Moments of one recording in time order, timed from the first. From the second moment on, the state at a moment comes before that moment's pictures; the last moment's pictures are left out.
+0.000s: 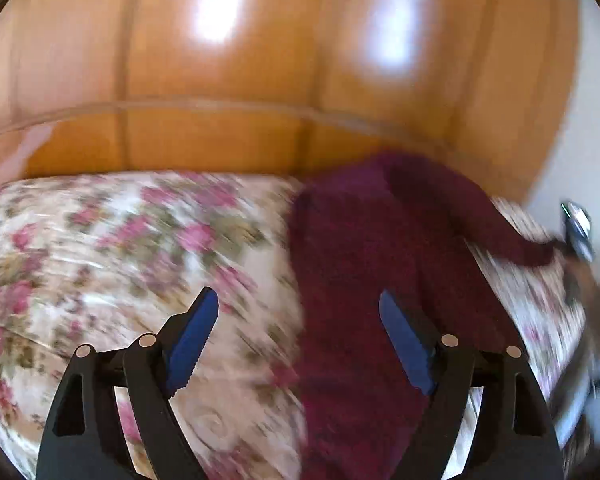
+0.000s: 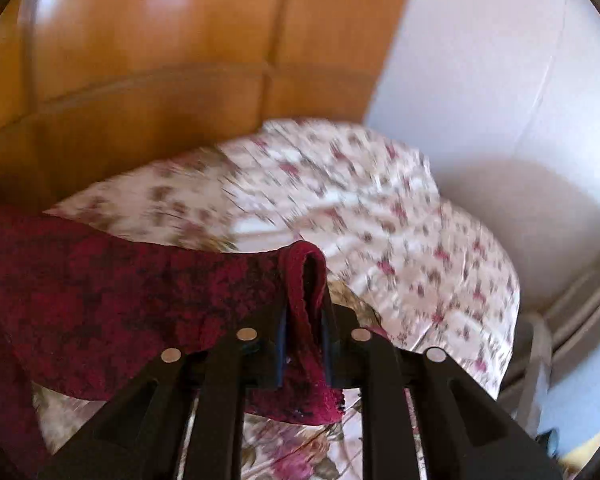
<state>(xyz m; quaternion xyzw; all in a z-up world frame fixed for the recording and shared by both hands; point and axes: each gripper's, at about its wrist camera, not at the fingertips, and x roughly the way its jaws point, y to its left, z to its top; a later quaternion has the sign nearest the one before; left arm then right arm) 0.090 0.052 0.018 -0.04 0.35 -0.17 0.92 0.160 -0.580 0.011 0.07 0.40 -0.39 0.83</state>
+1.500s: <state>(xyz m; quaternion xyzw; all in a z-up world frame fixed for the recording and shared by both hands) 0.178 0.143 0.016 -0.19 0.37 -0.12 0.90 0.065 -0.344 -0.059 0.17 0.51 0.02 0.84</state>
